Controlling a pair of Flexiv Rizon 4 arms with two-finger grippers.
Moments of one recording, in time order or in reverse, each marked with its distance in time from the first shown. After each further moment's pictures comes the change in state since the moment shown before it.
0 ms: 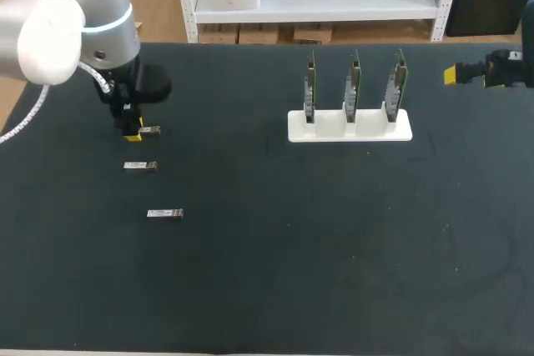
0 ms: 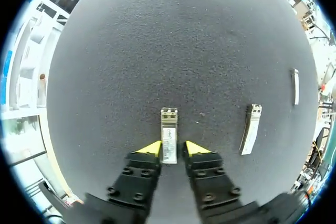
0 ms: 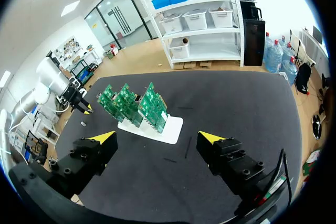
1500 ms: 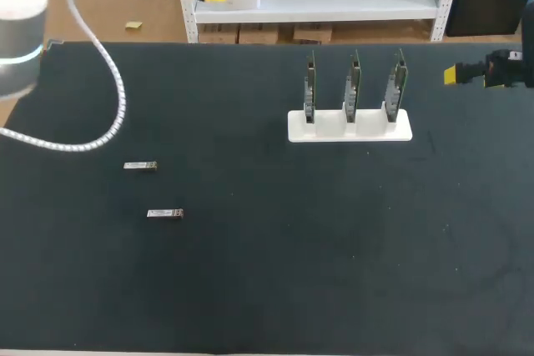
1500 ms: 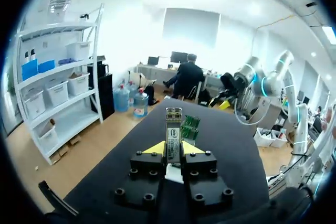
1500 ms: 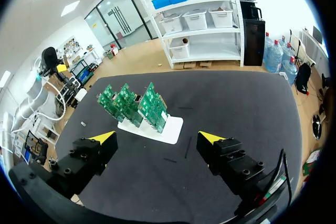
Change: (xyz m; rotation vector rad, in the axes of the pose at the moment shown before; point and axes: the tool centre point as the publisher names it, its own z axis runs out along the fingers) left arm -0.202 0.031 -0.266 0.048 -1.200 -0.283; right arm 0.000 0.000 0.000 0.000 0.000 0.000
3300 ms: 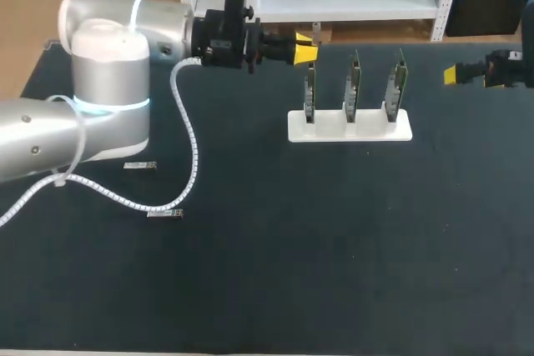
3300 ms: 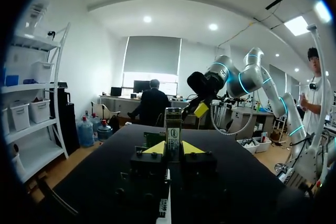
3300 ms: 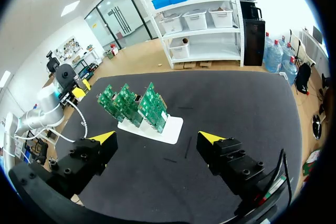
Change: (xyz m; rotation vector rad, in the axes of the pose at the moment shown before) left arm 0.034 -0.058 0.146 0.269 -0.250 0.123; right arm 0.000 0.000 0.000 0.000 0.000 0.000
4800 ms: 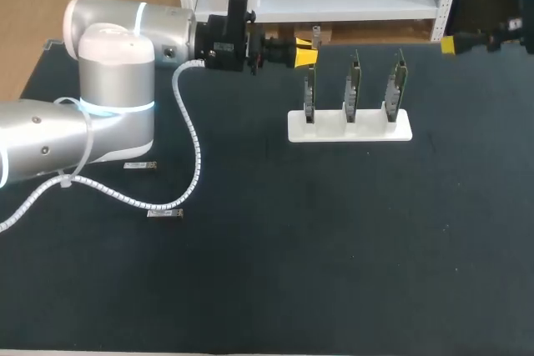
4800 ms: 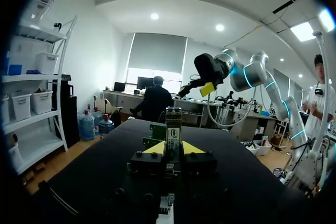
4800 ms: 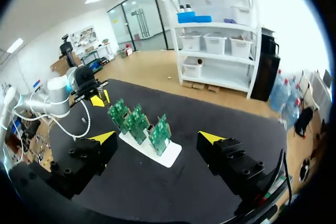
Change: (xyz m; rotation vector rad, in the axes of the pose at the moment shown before) left arm 0.014 0.012 0.001 -0.021 0.008 -0.053; right arm -0.061 0.025 -0.010 -0.039 -0.072 -0.294
